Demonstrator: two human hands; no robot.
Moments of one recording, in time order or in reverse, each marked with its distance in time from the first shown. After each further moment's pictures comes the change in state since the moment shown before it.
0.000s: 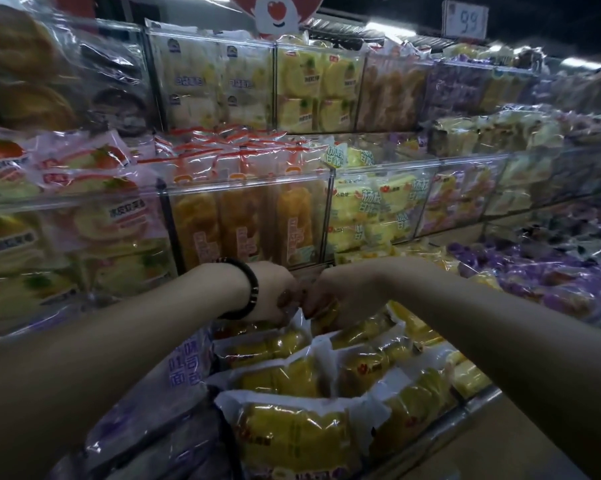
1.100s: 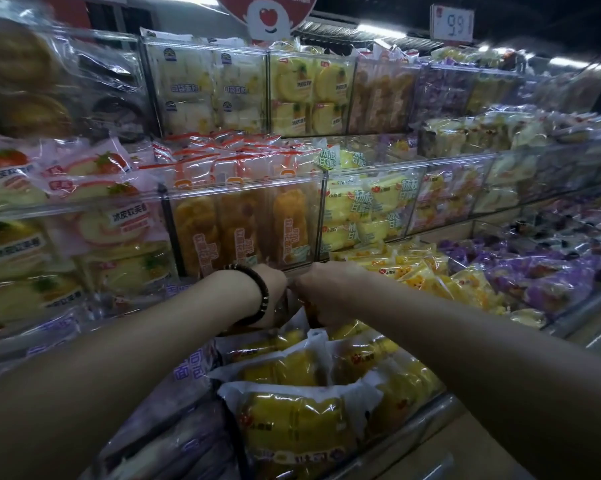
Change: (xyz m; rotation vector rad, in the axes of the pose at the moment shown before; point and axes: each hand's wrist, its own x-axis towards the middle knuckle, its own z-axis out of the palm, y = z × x) left_hand -0.004 0.010 0.003 0.098 -0.063 -0.141; right_hand 0.011 -0.028 0.017 -0.343 0.229 0.174
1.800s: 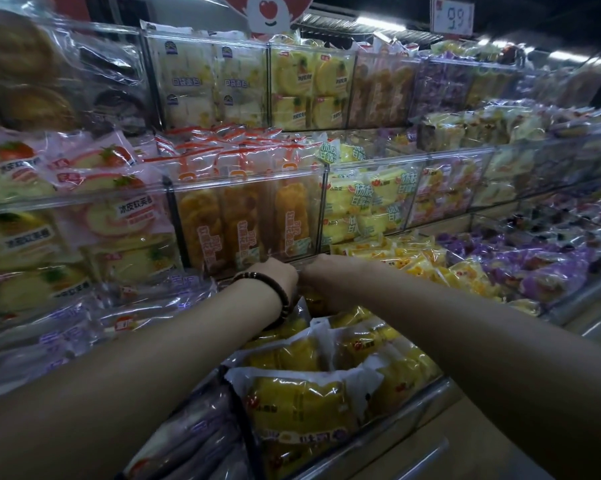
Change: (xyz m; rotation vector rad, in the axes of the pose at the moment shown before) left_hand -0.007 0.021 0.000 -0.170 0.126 -0.114; right_hand 0.009 0.010 0.010 0.056 -0.031 -0.034
